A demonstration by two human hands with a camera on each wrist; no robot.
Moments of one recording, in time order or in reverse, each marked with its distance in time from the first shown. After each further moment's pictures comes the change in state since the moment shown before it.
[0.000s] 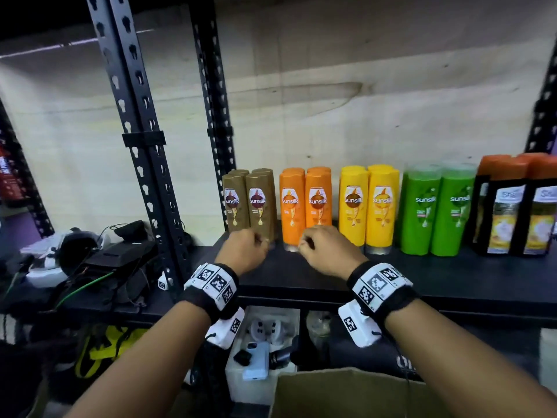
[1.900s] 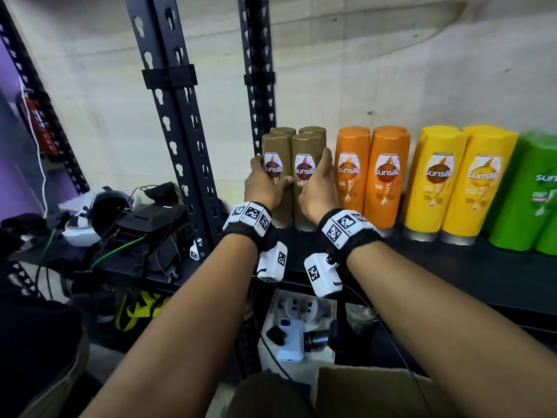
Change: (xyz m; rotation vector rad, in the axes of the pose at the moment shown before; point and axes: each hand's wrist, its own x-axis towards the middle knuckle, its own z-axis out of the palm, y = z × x) left_hand 0.105 -0.054 -0.002 -0.434 0.269 -0.192; right_hand 0.141 -0.064 0.090 0.371 0.280 0.279
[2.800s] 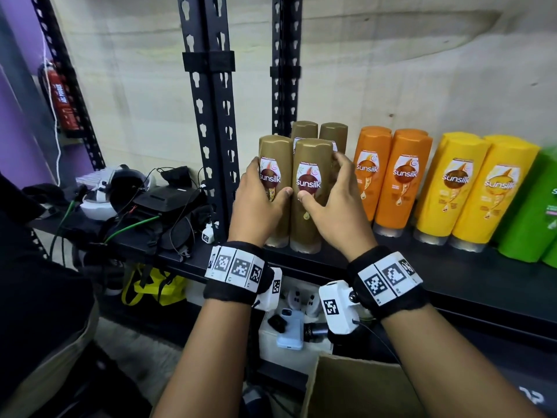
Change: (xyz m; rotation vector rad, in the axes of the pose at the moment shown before) left_hand -0.090 -0.013 -0.062 0.023 0.113 0.176; right_hand -0.073 -0.005 -0.030 0.177 0.009 -0.265
